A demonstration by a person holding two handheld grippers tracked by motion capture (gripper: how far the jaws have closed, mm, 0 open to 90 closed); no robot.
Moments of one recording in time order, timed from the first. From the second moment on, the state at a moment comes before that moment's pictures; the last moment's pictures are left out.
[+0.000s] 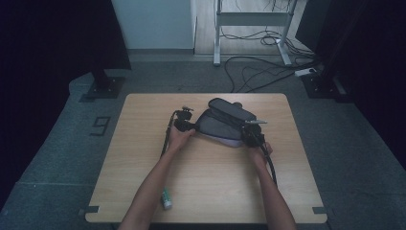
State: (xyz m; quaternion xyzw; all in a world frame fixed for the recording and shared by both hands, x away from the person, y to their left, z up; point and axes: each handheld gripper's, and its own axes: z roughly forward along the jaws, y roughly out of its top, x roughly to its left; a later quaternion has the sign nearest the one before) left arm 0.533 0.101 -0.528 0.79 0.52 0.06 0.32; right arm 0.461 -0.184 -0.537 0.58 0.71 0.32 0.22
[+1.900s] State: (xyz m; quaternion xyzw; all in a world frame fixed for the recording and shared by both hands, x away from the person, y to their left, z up) left arm 0.484 0.137 -0.476 0.78 0.49 0.07 0.39; right arm 0.410 -0.171 -0.477 0.52 0.70 0.41 0.27
